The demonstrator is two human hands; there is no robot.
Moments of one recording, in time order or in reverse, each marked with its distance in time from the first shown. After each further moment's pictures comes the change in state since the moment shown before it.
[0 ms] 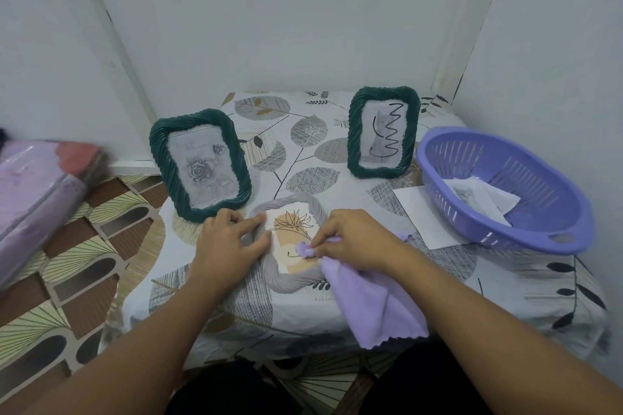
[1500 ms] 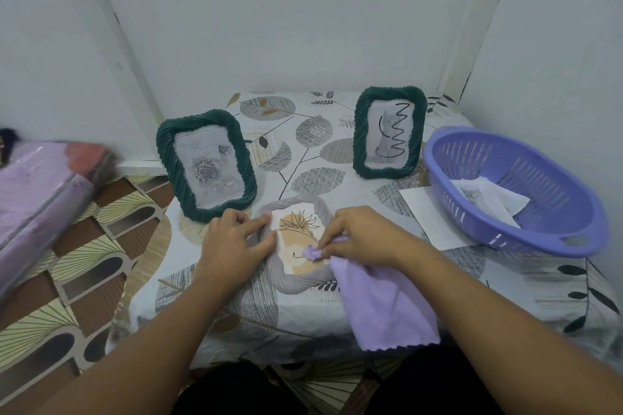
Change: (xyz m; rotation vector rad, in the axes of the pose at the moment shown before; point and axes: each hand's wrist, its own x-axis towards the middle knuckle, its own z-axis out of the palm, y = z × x) left_hand 0.001 -0.003 0.002 0.021 0.023 0.041; right_hand 0.005 0.001 -0.009 -0.012 -0.064 -0.037
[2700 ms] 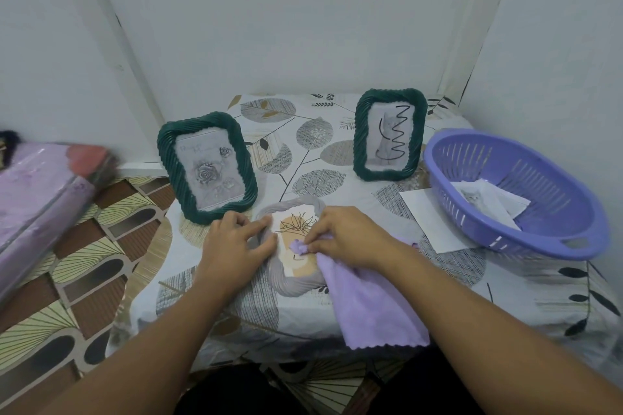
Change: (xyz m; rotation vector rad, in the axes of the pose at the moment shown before) left_hand -0.002 0.005 -0.002 -0.013 0.005 -0.008; right_hand 0.019 -0.002 0.018 -0.048 0.071 -0.056
